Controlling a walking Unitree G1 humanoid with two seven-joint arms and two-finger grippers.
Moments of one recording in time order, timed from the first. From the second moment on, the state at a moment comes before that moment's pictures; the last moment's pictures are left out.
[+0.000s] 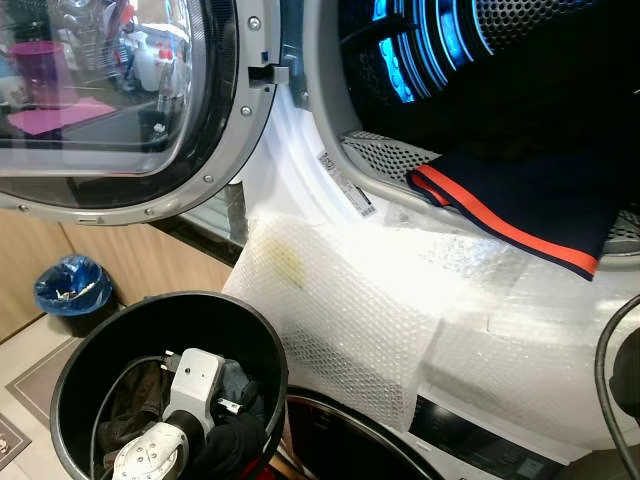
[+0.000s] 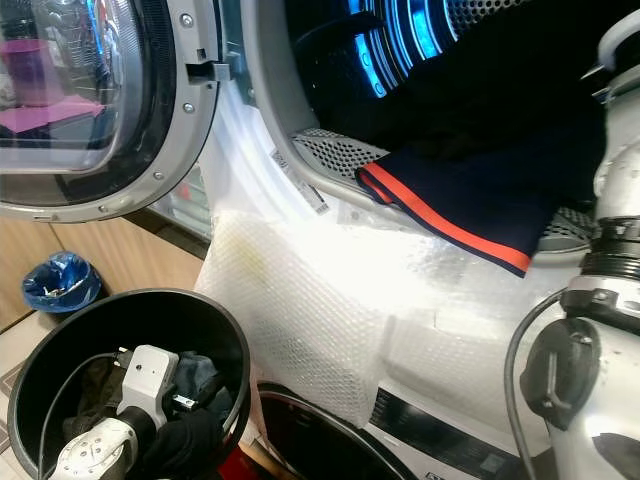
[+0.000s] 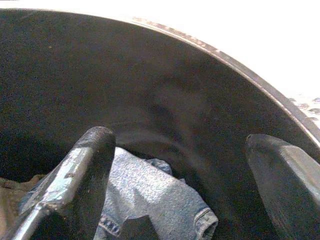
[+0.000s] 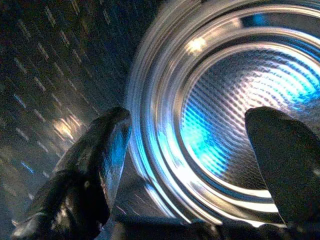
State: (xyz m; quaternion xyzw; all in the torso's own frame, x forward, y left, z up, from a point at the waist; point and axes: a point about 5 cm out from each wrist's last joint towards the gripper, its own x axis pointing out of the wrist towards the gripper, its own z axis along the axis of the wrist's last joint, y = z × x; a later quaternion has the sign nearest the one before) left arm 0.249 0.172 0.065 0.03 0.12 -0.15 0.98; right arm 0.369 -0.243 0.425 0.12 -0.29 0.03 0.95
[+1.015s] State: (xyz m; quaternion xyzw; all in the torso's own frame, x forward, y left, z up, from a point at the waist) left arm 0.246 0.167 0.064 0.02 0.11 -0.13 0.99; right arm 0.393 -0.188 0.472 0.20 -0.22 -0.11 0.95
